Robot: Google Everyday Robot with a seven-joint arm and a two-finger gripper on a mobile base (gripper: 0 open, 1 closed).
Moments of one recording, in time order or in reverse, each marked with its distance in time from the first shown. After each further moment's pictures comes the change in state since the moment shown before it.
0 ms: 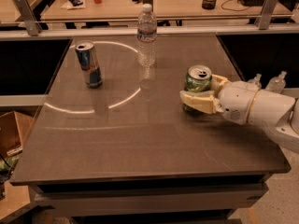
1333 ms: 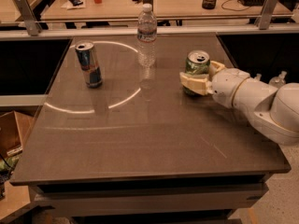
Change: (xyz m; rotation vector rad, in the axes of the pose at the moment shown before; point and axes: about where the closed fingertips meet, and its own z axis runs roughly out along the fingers) arm -0.003 -0.063 0.029 0.218 -0.019 -0.003
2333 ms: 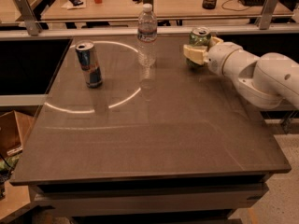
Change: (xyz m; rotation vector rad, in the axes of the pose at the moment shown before) arm -0.009 -0.100 0.070 0.176 0.002 0.026
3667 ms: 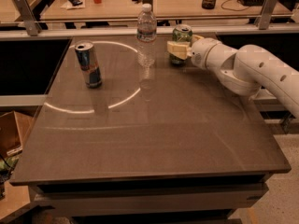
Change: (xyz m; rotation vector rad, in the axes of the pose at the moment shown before) arm 0.003 0.027 0.063 -0.124 -0.006 0.104
